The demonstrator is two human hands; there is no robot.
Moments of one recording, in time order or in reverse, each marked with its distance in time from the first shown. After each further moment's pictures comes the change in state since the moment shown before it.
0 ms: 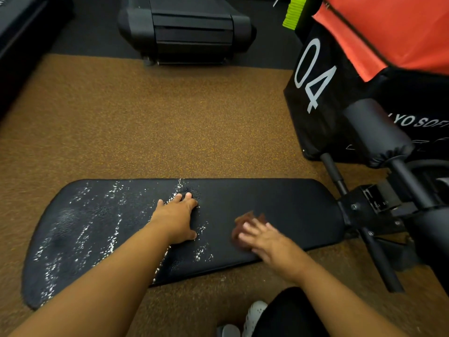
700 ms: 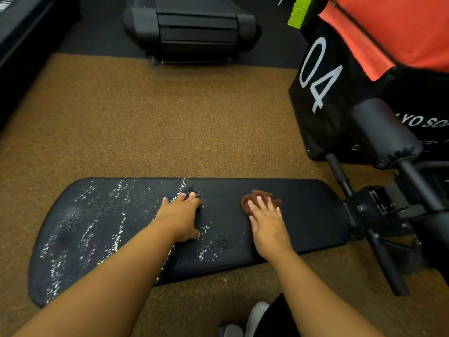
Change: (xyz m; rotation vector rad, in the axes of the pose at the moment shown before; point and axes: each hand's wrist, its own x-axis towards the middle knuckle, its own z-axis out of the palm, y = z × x) left_hand 0.002 0.002 -0.002 0.047 -0.018 -0.007; right_hand 0.056 -0.021 0.010 -0.050 0.305 0.470
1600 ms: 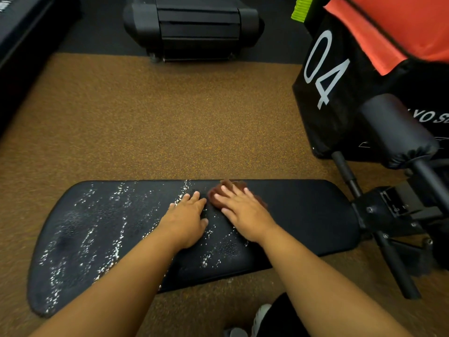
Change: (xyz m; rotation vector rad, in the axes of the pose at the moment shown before) left_hand -0.001 0.008 -0.003 -0.153 0.039 -0.006; right_hand 0.049 -0.043 -0.002 -0.023 -0.234 -0.395
